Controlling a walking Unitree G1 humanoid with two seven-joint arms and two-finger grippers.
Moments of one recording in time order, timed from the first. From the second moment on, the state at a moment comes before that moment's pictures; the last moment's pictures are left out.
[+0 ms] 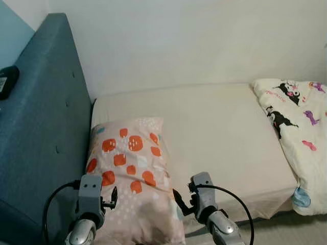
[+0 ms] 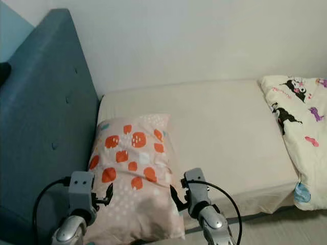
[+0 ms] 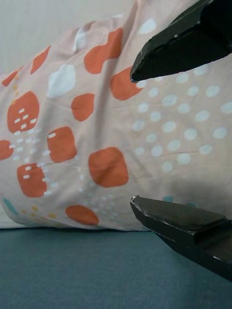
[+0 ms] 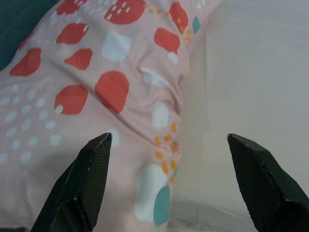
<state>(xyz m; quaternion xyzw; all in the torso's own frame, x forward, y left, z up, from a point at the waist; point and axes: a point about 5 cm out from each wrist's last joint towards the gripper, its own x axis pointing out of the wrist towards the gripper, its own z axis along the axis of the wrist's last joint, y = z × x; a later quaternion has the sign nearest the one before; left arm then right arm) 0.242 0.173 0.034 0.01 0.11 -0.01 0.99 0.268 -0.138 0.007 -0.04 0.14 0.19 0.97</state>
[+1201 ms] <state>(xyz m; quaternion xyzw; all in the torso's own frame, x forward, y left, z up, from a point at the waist) 0.264 0.149 0.062 0.03 0.04 -0.06 1.00 0.266 -0.131 0.042 -0.01 0.05 0.19 0.98</state>
